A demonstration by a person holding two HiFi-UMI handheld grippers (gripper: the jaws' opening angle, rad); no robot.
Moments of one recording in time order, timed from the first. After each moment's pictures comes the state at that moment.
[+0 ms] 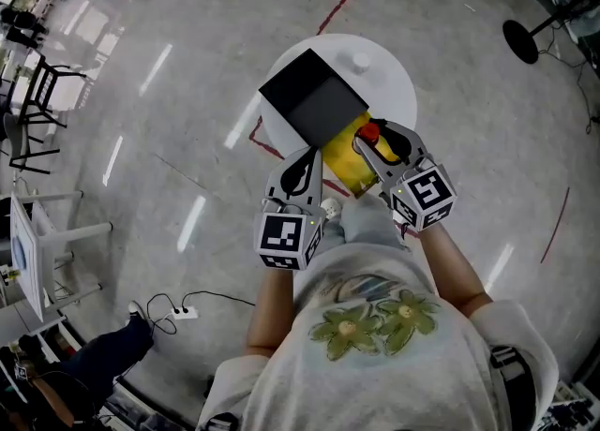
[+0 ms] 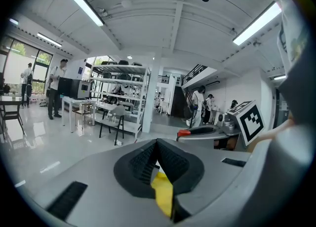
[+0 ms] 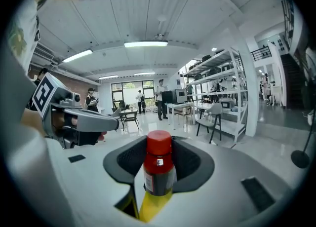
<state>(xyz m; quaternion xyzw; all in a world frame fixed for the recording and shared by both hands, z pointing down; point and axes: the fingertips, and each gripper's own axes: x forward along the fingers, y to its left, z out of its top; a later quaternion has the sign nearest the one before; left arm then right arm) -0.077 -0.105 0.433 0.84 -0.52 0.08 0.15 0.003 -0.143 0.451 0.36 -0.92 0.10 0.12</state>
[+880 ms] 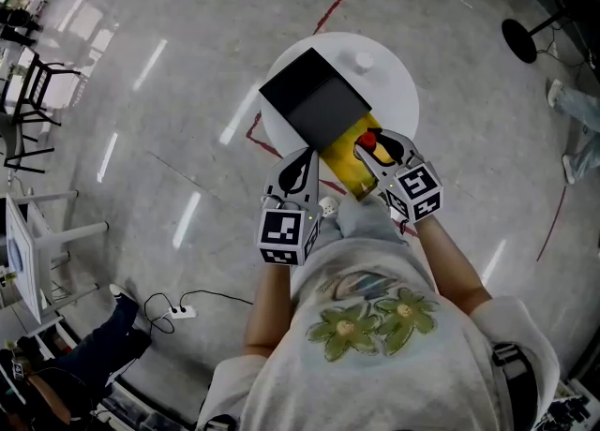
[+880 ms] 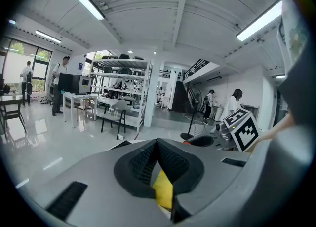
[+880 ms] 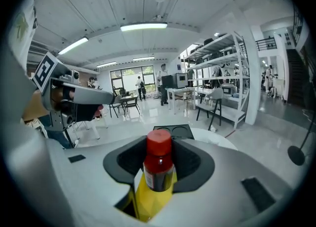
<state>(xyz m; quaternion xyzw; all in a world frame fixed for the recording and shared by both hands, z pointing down) -0.096 -0.121 0.468 0.83 -0.52 0.11 0.17 -0.001 -0.151 0.536 0.34 -0.91 0.14 0.20</state>
